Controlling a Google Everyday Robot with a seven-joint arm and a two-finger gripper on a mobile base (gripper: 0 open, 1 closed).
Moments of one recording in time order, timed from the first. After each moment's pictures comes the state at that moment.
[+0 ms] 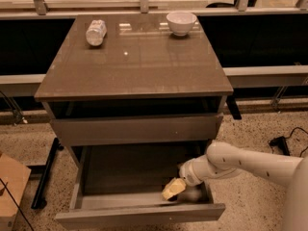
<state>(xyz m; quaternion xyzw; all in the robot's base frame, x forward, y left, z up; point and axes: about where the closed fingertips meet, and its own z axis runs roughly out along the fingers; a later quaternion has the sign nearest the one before) 0.511 -0.082 0.430 -0.42 0.83 0.30 0.20</state>
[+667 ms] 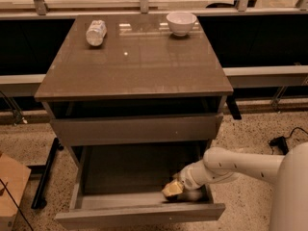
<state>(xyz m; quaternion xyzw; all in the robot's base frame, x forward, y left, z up) 0.509 -0.089 0.397 -0.39 0.86 0.27 0.18</state>
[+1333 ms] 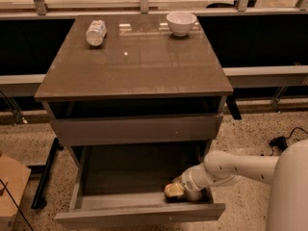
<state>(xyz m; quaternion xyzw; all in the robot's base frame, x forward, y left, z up) 0.502 -0.101 0.381 -0.37 0.88 0.26 0.17</state>
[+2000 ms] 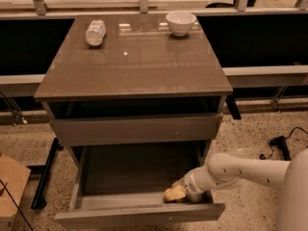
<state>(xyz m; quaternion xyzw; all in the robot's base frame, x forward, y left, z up) 0.499 -0.100 0.390 -0.36 0.88 0.27 0.18</state>
